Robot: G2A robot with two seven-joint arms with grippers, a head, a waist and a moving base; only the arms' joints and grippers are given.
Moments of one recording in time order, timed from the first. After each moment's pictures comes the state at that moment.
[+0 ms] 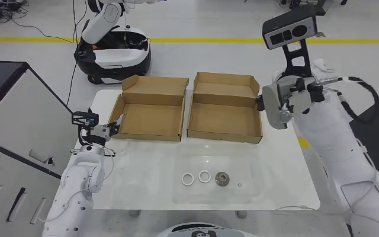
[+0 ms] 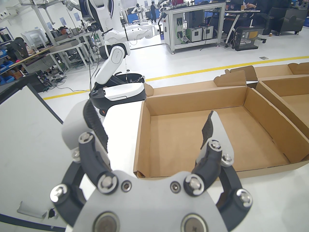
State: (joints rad) left arm 1.73 -1.15 -1.60 -1.80 1.33 0.00 0.00; right arm -0.76 -1.05 1.03 -1.72 1.47 -0.27 1.48
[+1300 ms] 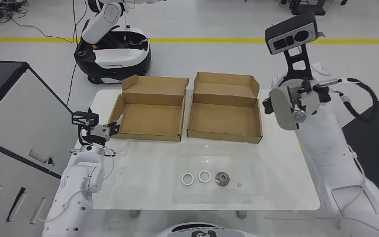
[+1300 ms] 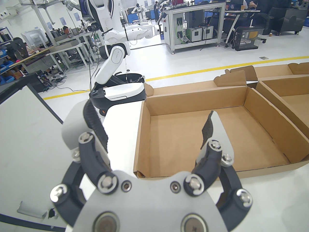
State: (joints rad) left arm 1.73 -1.15 -1.60 -1.80 1.33 0.00 0.00; right arm -0.82 -1.12 1.13 -1.71 1.43 -0.15 1.54
